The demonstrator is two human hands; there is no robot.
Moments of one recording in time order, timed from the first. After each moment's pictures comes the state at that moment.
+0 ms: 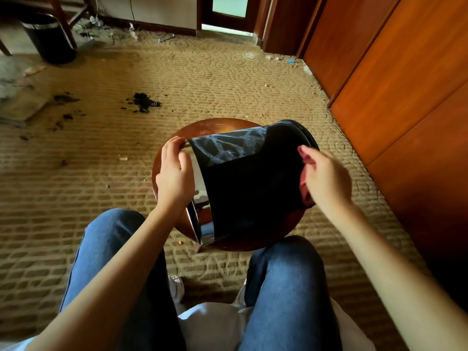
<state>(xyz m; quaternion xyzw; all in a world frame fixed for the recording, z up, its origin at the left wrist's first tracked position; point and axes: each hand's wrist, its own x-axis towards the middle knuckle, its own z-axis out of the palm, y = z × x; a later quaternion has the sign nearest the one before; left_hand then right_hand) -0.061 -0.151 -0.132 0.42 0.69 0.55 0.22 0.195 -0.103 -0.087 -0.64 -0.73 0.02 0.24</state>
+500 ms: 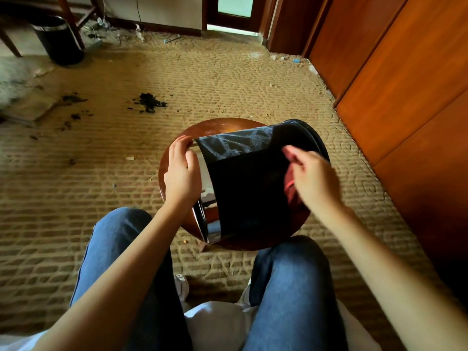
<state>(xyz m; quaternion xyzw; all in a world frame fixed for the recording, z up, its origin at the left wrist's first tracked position) -0.062 -0.150 -0.134 0.42 0.68 0.56 0.21 0.170 -0.109 -0.091 -0.60 -0.75 0.06 0.27</state>
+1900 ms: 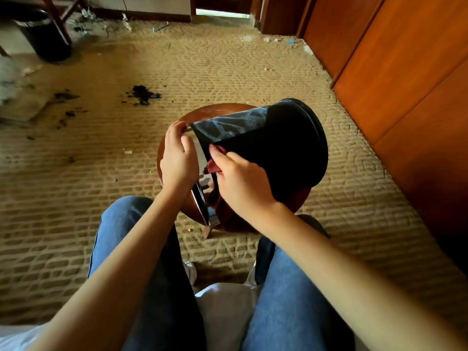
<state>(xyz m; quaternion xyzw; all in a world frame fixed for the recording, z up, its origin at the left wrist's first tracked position) -0.062 -0.154 -0.129 0.43 0.70 0.53 0.21 0.074 -0.179 -0.096 -0.44 -0.86 0.07 0.25</state>
